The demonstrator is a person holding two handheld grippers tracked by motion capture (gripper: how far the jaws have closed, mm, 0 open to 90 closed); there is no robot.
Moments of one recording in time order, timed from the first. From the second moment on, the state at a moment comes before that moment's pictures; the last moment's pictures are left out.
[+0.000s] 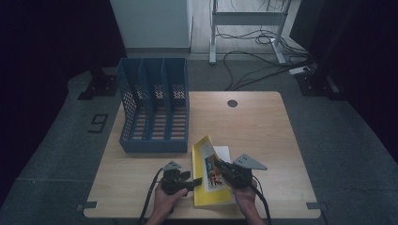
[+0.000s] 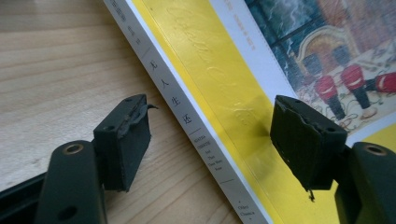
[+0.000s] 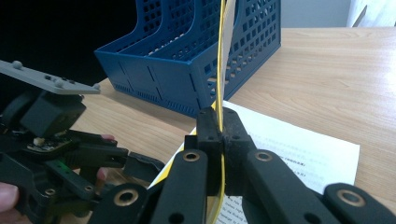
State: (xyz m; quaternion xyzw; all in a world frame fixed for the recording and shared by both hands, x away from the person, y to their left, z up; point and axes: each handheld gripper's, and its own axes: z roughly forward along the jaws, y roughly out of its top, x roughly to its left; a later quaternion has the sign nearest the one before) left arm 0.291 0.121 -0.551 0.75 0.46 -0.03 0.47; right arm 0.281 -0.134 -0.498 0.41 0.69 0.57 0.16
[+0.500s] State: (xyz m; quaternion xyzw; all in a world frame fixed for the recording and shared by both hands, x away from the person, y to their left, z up) left arm 0.289 0.116 -0.552 0.75 0.45 -0.03 0.47; right arm 0.283 -0.133 -0.505 0.42 0.70 0.56 0.14
